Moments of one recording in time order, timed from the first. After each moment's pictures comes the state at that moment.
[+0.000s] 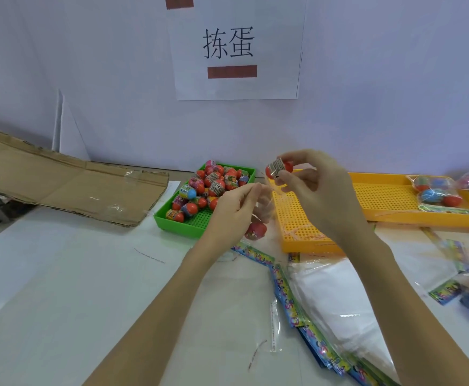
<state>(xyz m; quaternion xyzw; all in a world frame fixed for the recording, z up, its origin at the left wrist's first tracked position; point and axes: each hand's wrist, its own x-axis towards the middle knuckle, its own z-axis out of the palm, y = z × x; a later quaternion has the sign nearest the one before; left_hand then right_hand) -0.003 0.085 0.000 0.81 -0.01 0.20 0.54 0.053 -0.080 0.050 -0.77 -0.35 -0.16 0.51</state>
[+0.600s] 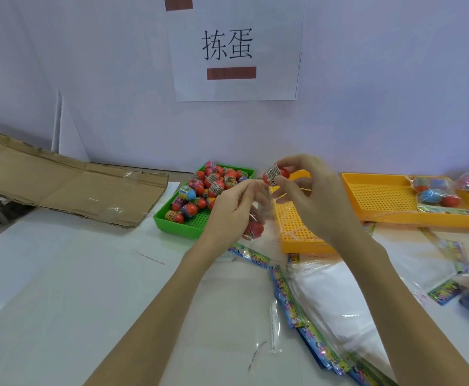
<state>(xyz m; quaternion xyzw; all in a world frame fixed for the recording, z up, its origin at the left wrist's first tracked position) -0.007 0.084 0.007 0.82 -0.01 0.23 0.52 0.055 -0.078 0.043 -0.78 -0.36 -0.15 0.50</state>
